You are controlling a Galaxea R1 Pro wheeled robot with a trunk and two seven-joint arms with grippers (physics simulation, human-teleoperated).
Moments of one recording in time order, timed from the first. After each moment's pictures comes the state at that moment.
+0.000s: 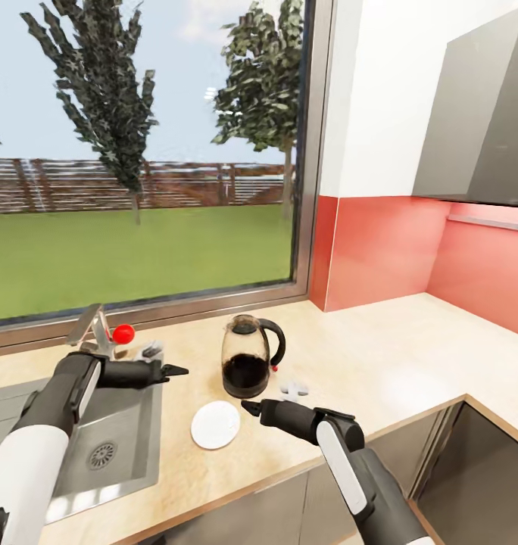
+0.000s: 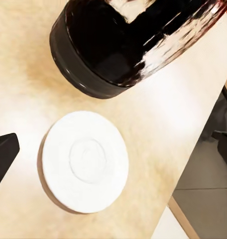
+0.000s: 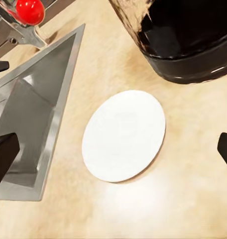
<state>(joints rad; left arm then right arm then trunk) -0.79 0.21 0.20 -0.82 -0.19 0.98 -1.10 -0.40 0.13 0.22 -1.25 -0.48 0.73 0.17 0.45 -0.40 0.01</state>
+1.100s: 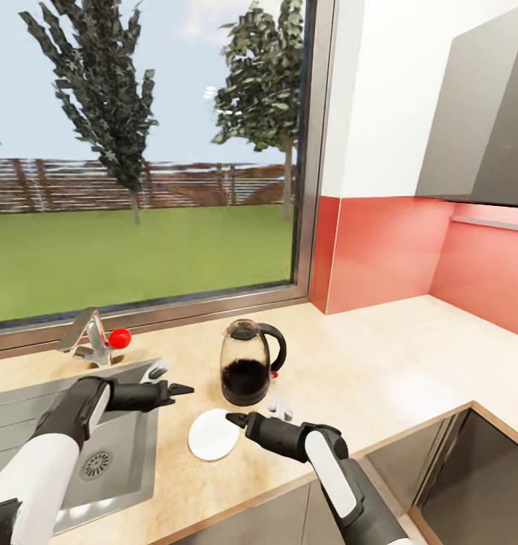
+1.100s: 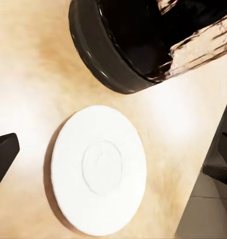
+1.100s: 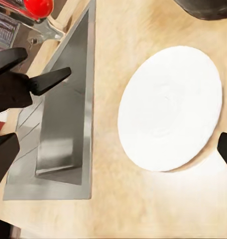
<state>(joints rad) -0.79 0.17 0.29 -0.59 -0.19 0.85 -1.03 -0.40 0.17 0.23 -1.08 -0.76 0.73 0.12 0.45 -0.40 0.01</state>
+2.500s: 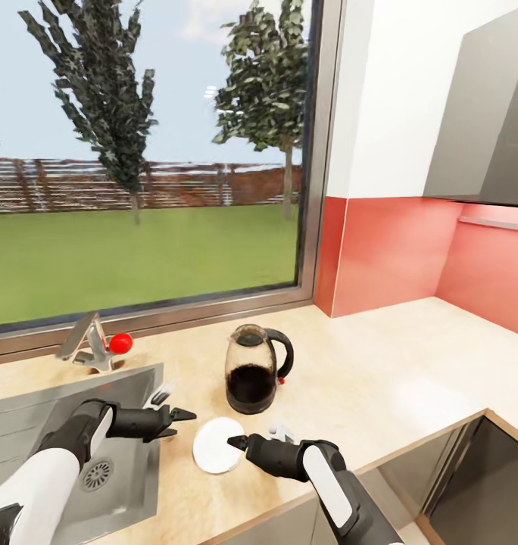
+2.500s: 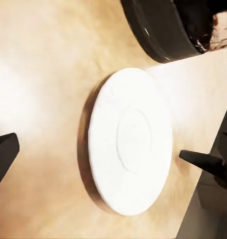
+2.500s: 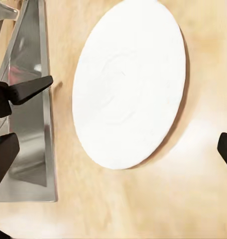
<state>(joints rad) -0.76 0.17 0.30 -0.44 -0.19 0.85 -1.03 -0.40 0.17 0.23 -0.94 -0.77 0.73 0.09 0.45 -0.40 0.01</state>
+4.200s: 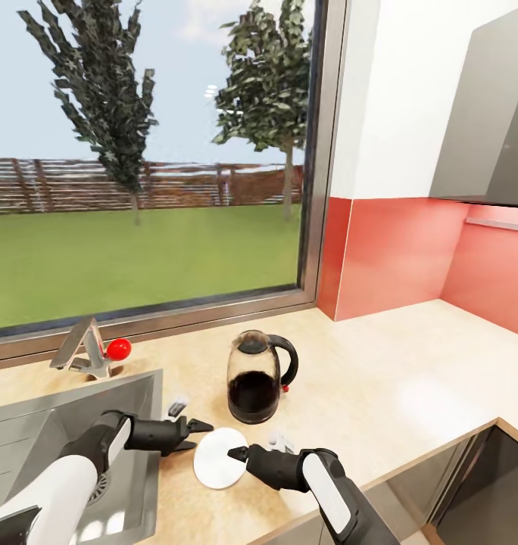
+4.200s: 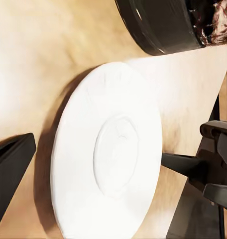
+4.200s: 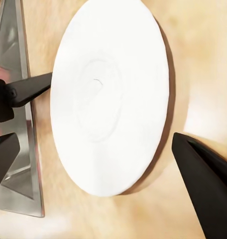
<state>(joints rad) -0.75 0.10 0.31 -0.37 -0.17 0.85 -1.01 -0.40 0.17 0.23 -0.87 -0.78 0.73 0.10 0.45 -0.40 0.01</state>
